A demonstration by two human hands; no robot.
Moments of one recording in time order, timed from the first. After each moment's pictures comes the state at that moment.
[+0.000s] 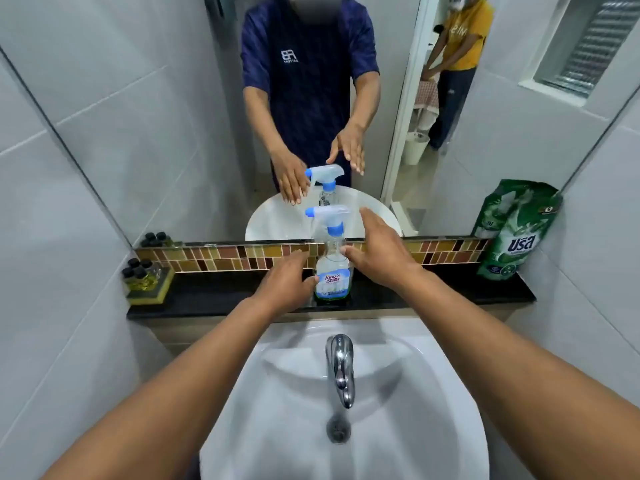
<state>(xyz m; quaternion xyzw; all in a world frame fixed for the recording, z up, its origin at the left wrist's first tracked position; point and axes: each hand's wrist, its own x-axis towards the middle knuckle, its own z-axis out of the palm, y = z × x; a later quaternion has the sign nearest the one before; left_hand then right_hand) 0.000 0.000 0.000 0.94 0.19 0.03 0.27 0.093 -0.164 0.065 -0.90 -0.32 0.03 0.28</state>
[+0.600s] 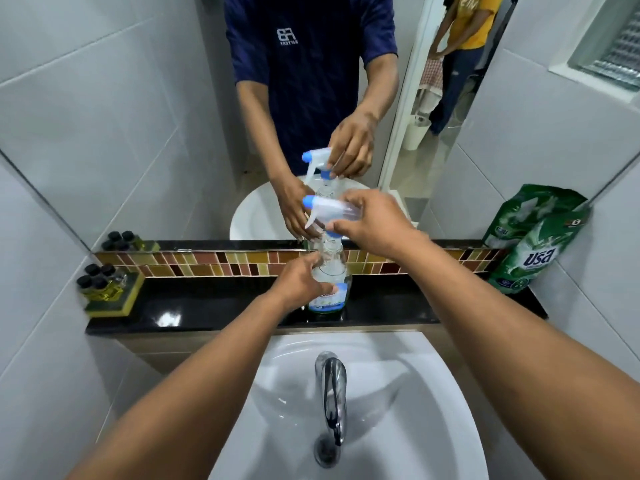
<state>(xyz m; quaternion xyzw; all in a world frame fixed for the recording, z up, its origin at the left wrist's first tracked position) 0.099 0.028 -0.062 0.87 0.20 -0.01 0.46 0.184 -0.116 0.075 -0.88 -0.34 0.06 0.32</state>
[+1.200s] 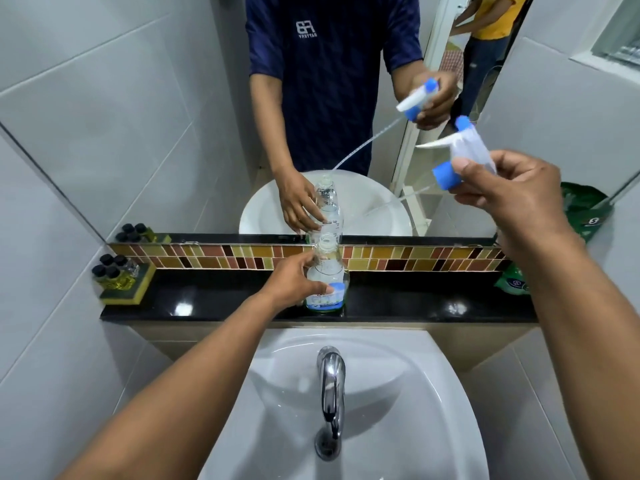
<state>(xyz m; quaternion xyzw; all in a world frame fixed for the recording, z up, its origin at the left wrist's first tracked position) 0.089 0.034 -0.070 0.85 0.21 0.01 0.49 0.207 -0.236 0.123 -0.74 -0.16 -0.02 0.65</state>
